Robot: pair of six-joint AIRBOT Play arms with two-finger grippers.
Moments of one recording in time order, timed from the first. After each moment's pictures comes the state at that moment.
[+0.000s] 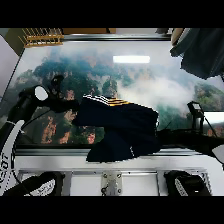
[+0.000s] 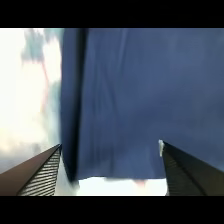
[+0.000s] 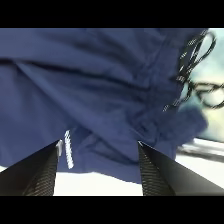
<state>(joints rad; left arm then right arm) -0.10 -1.27 1.08 1.30 -1.07 -1.55 0.07 -0.44 0.63 -1.20 1.23 1.62</state>
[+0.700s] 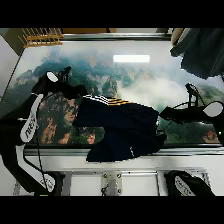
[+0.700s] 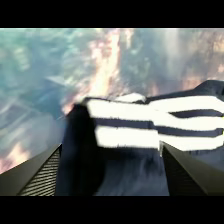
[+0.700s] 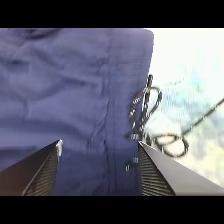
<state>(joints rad) -0.04 -1.86 1.54 1.02 -1.07 -1.40 -0.18 -1.00 0.81 -1.08 1.10 1.44</state>
